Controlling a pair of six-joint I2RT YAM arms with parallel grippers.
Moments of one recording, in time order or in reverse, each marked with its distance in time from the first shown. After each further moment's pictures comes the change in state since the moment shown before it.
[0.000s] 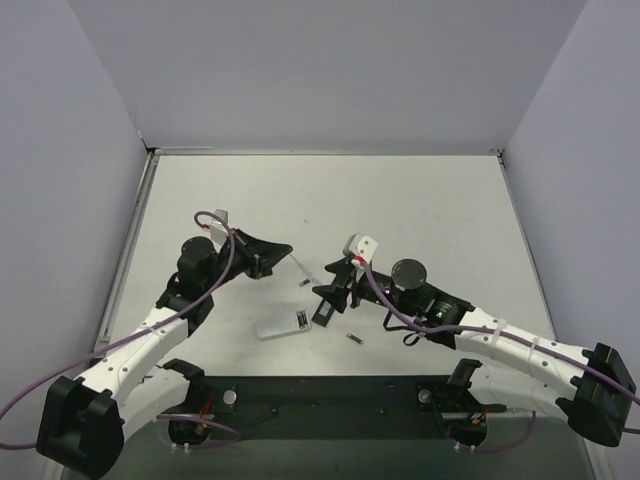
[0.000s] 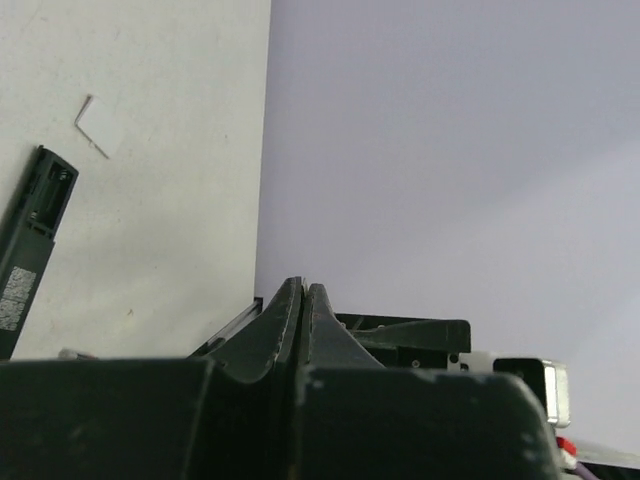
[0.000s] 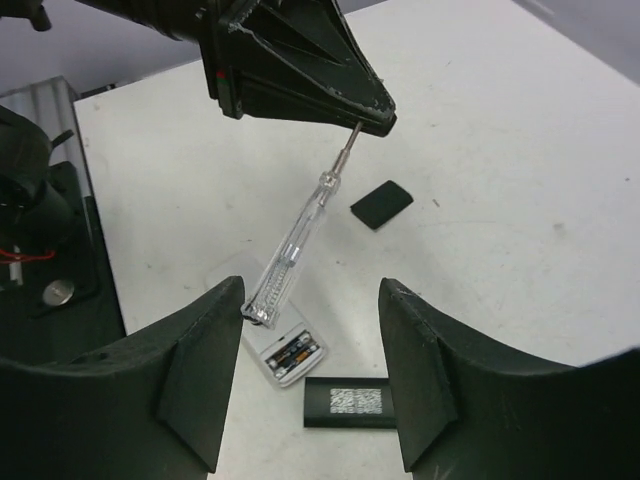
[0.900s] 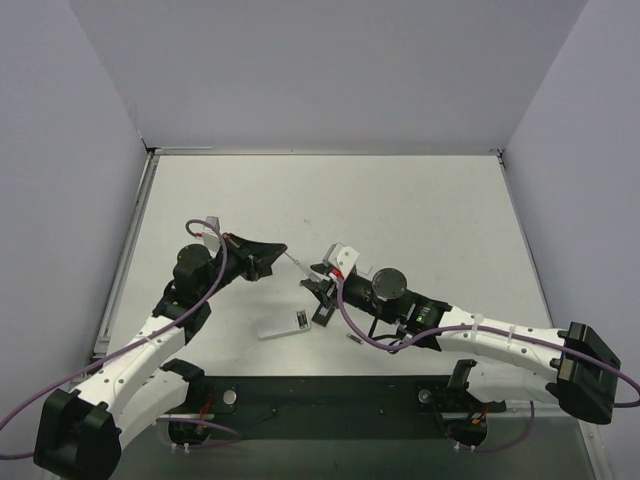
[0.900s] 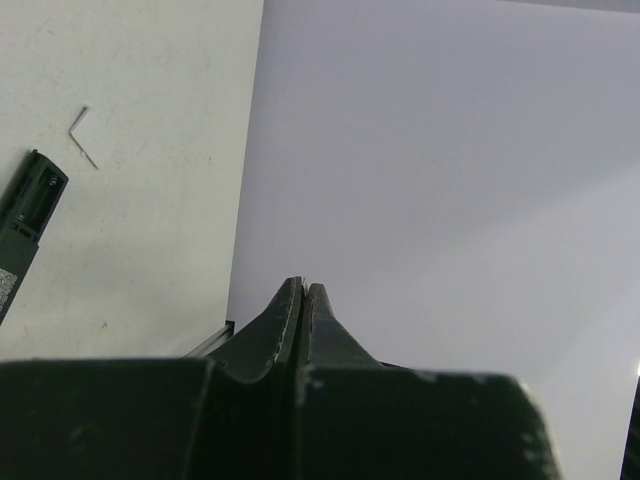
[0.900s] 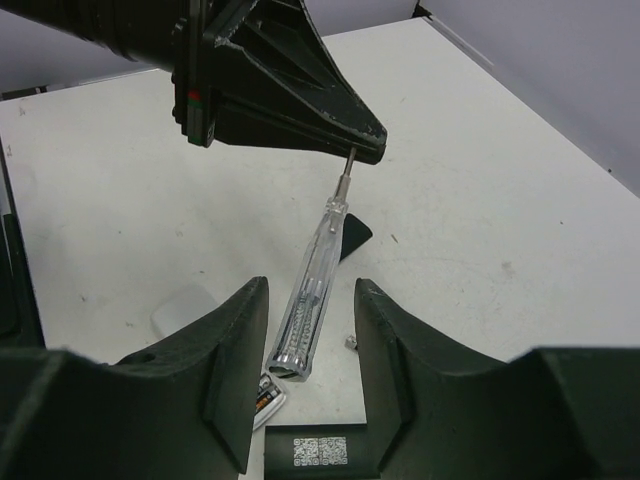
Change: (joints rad) left arm 0.001 -0.081 -0.039 0.004 -0.097 -0.108; right arm 0.134 0.123 0.002 0.178 0.215 -0.161
